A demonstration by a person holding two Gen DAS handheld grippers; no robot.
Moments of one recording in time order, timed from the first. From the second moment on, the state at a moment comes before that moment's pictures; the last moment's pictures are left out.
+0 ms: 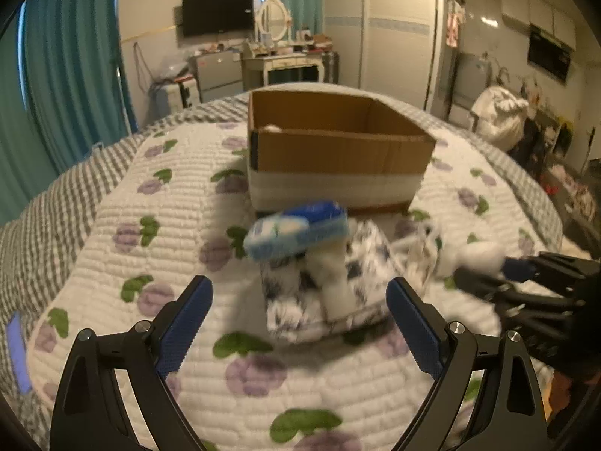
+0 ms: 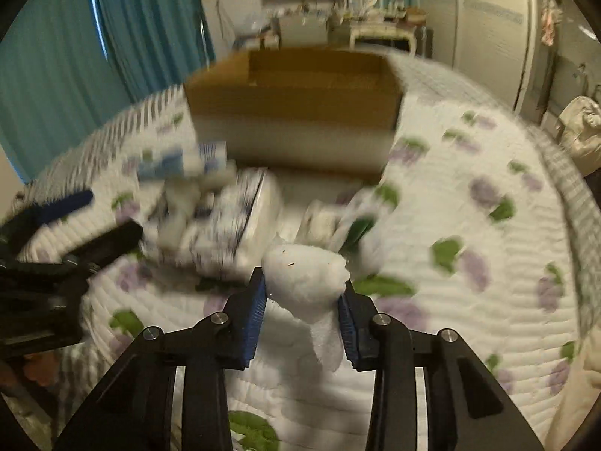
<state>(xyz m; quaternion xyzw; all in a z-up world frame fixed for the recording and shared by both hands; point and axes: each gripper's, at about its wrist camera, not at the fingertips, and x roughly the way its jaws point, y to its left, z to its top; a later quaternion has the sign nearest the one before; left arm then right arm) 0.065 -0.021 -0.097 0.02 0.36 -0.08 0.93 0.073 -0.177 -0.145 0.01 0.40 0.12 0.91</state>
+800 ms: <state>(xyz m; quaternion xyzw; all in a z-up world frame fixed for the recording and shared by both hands) 0.122 -0.019 -0.101 -0.01 0.37 -0.06 0.93 0.097 -0.181 -0.133 0.02 0.38 0.11 0.92</state>
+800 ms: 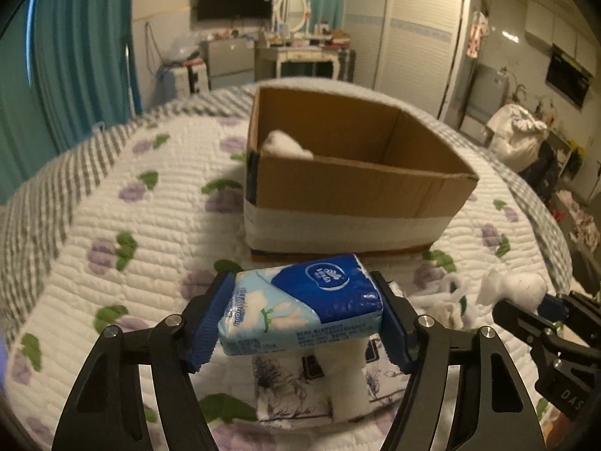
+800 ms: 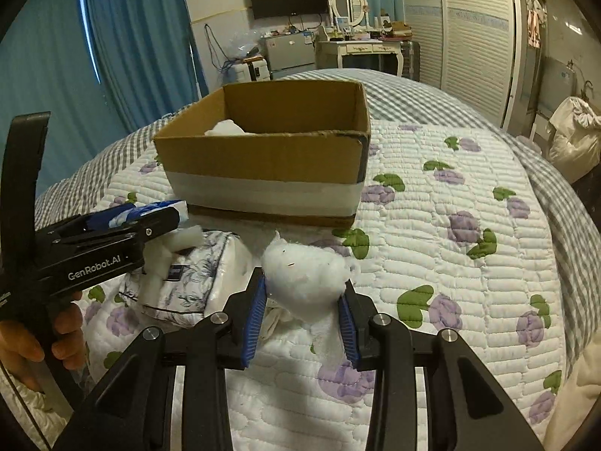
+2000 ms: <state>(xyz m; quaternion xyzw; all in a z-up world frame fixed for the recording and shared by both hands) 0.282 -0.054 -0.061 0.06 0.32 -0.09 0.94 0.313 -0.182 -0.063 0.05 0.34 0.14 0.93</state>
